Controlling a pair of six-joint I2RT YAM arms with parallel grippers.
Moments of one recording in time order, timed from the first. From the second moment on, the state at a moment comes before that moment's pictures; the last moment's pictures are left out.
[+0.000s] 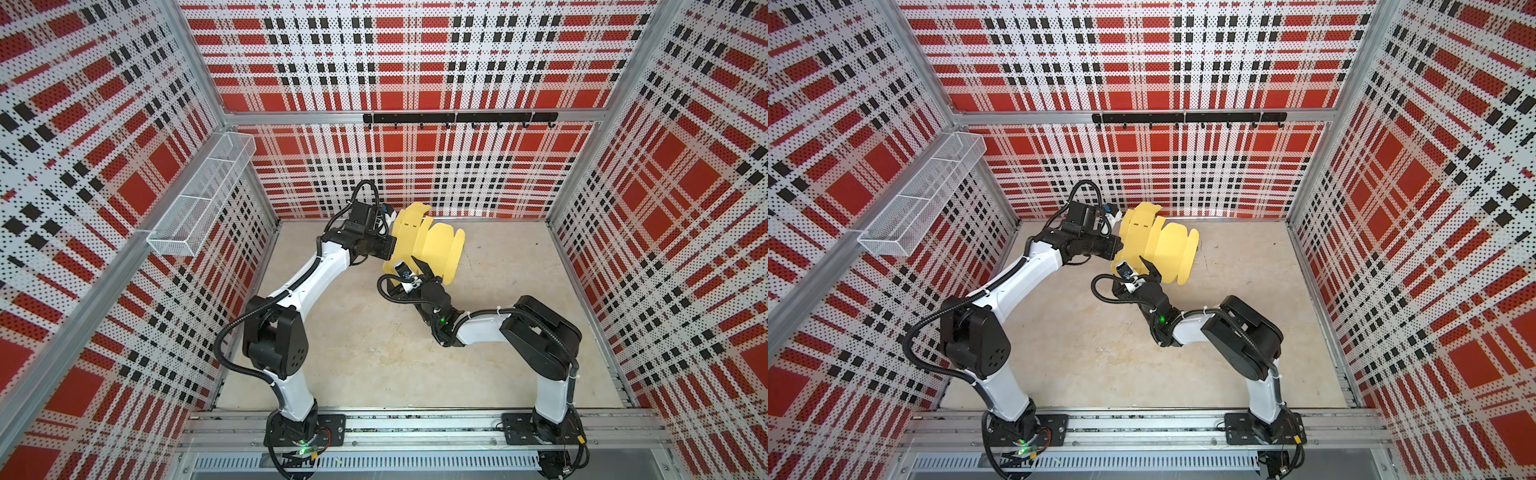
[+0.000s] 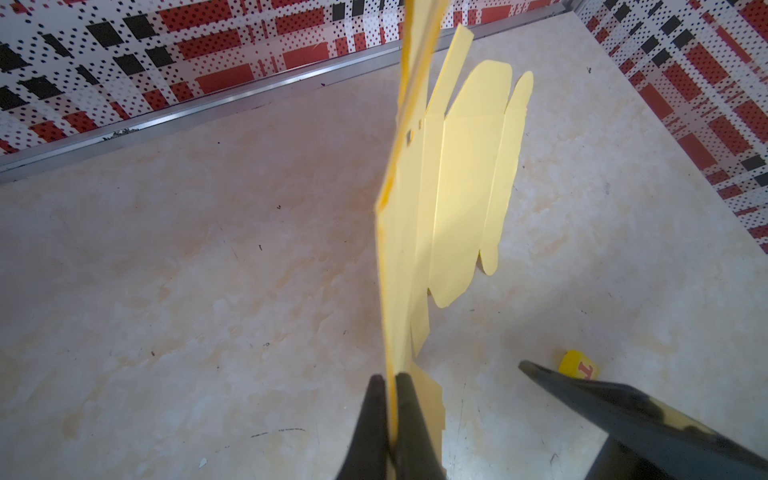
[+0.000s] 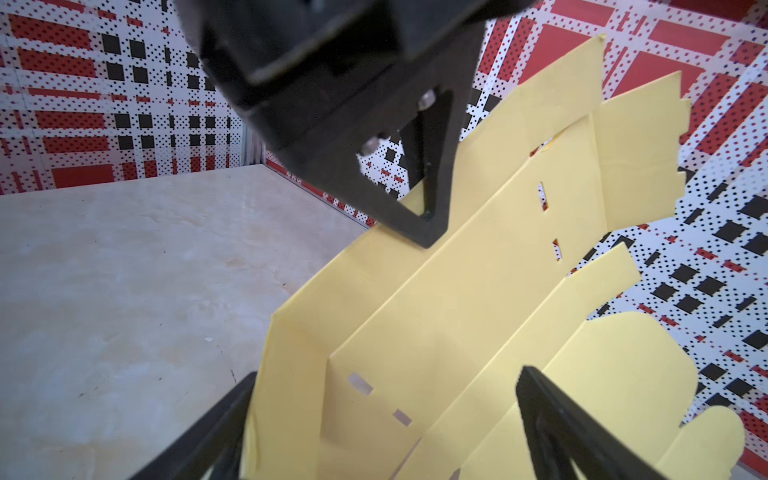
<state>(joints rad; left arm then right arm) -0.39 1.78 1.61 -0.61 0.23 -0.01 0.87 1.91 0.93 0.97 0.40 -0.30</state>
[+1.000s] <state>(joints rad) -0.40 1.78 1.61 -0.59 0.25 -0.02 0.81 1.89 0.92 0.99 0.40 -0.21</state>
